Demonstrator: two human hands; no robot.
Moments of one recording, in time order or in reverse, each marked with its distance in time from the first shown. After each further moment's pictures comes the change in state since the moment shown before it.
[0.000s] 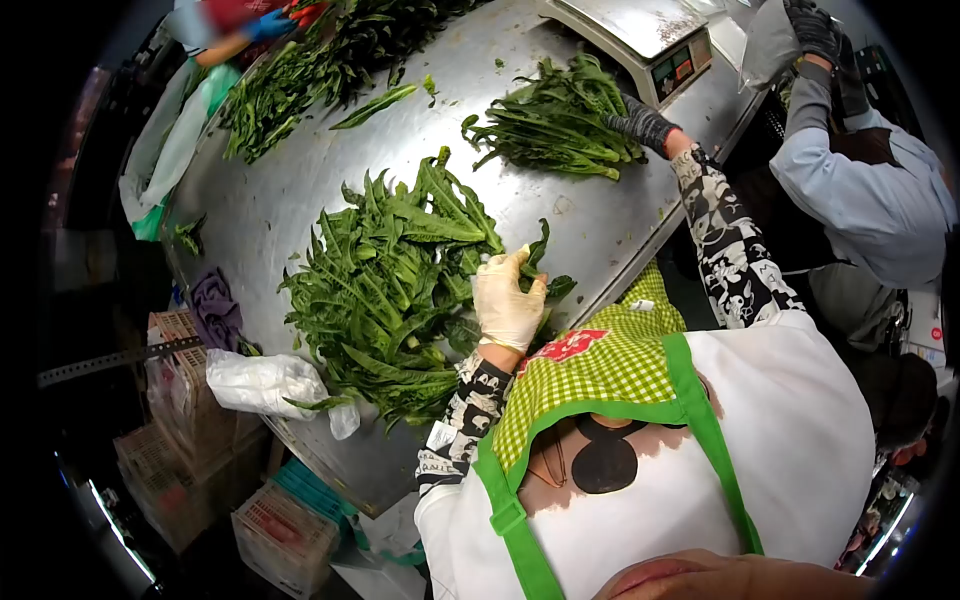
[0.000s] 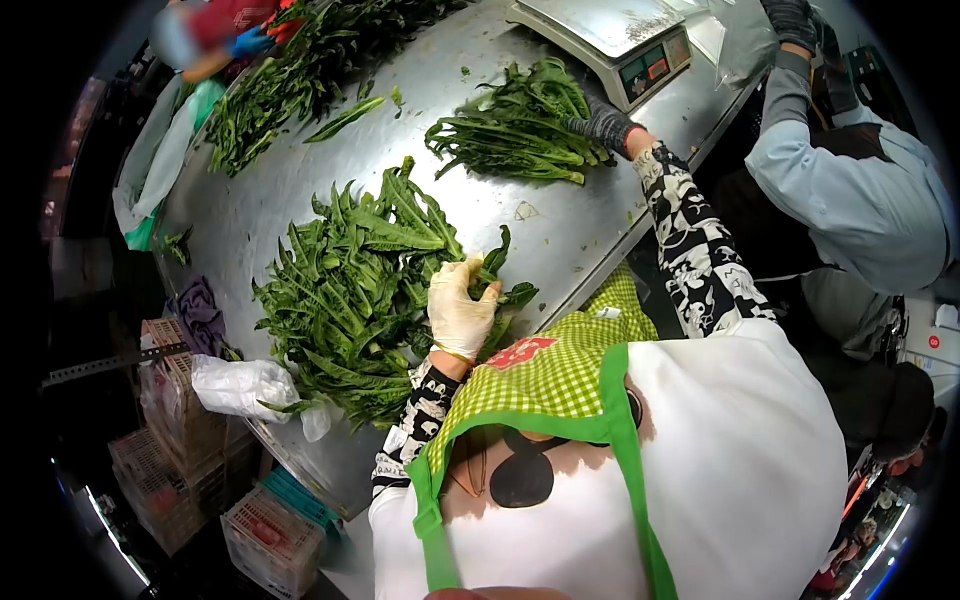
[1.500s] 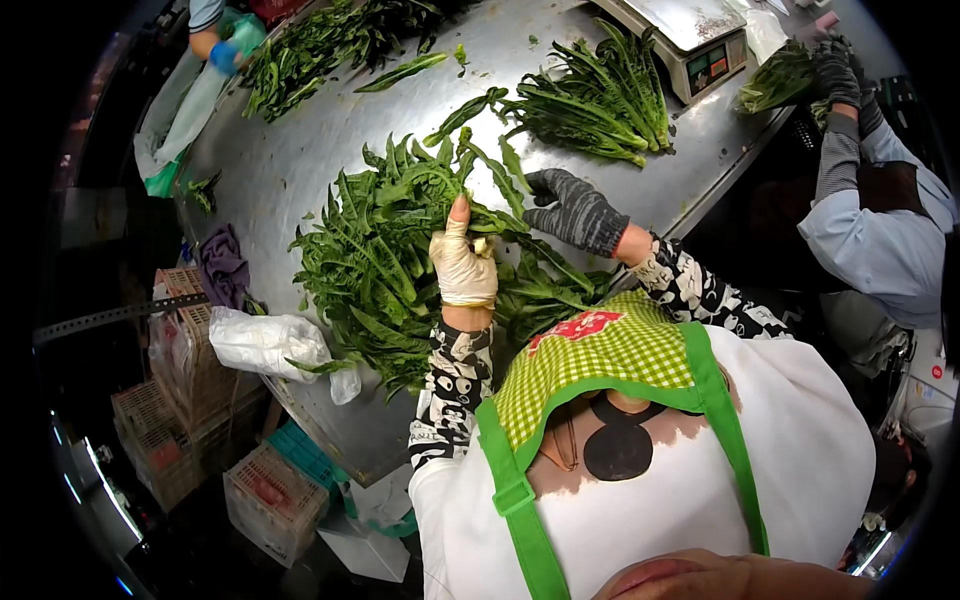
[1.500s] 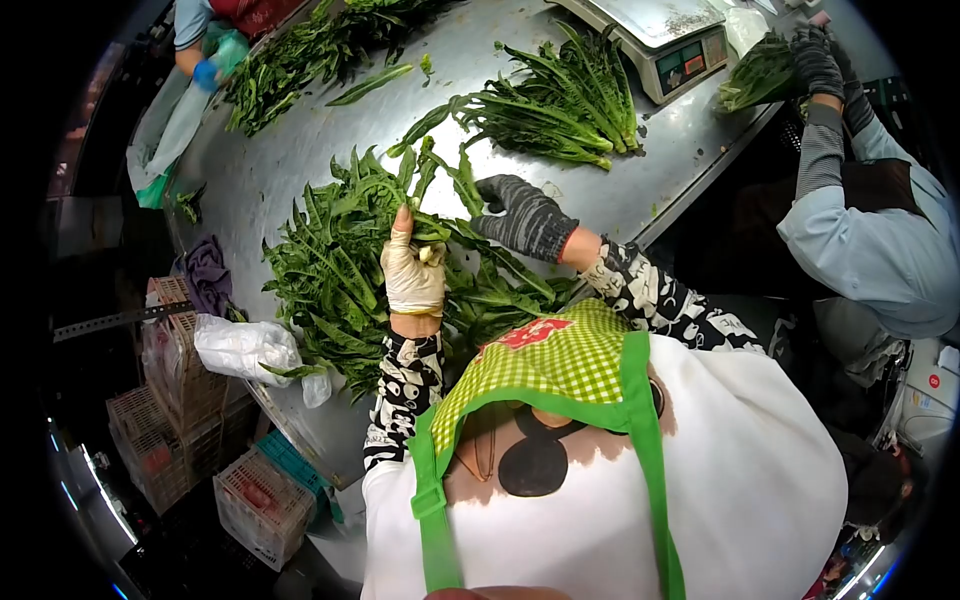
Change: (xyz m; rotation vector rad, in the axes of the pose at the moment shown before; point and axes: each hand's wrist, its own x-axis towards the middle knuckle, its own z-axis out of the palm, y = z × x) left_hand 0.033 -0.030 -0.041 -1.590 0.370 -0.631; right_hand -0.129 -0.186 0.088 0.549 -0.090 -0.257
